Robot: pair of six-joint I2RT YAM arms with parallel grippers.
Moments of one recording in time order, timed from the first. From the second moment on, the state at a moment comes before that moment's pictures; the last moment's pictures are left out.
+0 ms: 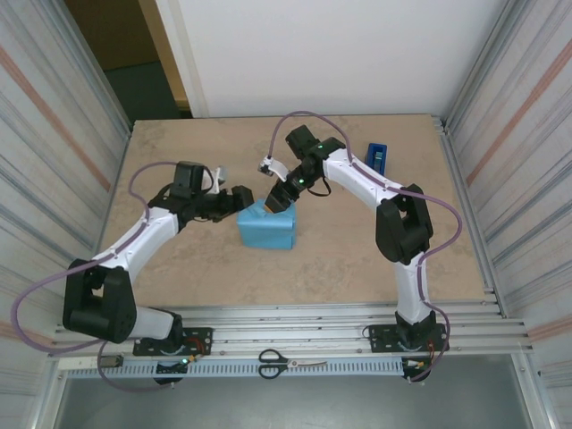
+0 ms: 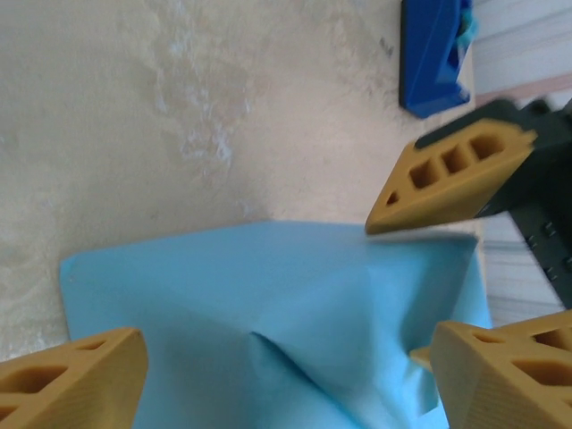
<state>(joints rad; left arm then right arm) -0.28 1.37 0.92 -0.38 0.57 -0.55 0.60 2.08 1.83 -0.94 -0.74 -0.41</state>
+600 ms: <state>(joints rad) -0.30 1.39 0.87 -0.29 0.54 -0.50 0.52 1.80 1.57 -0.64 -0.57 0.08</state>
